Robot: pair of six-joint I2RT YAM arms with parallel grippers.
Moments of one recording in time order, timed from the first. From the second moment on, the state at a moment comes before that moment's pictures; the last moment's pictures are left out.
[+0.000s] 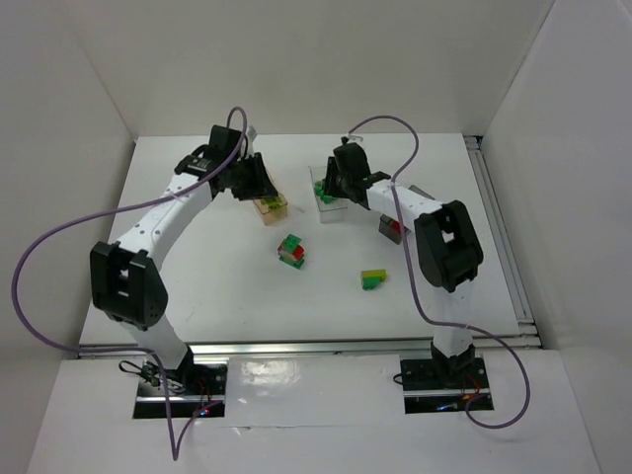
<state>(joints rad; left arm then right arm) -0.29 1.65 1.51 -0.67 0.22 -0.46 0.47 1.99 1.50 -0.14 0.12 0.49</state>
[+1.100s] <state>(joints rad) -0.51 1.57 1.43 -0.63 0.16 -0.37 0.76 1.21 0.69 -0.52 0.34 0.80</state>
